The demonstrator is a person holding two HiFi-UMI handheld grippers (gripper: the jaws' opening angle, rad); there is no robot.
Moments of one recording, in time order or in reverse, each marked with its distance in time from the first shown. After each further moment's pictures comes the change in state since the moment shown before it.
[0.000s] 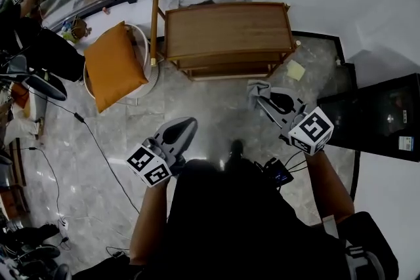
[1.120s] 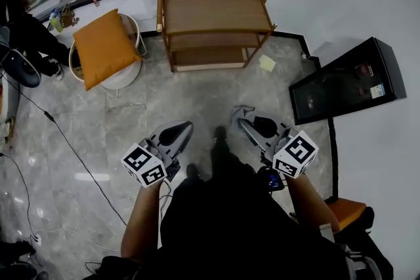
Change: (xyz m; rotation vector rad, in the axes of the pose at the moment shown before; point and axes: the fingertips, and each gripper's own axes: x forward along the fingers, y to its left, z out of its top) left arm -0.208 -0.084 -0.086 0.022 -0.079 -0.174; right arm -0.034 0.308 -0.002 0.050 0.002 -0.100
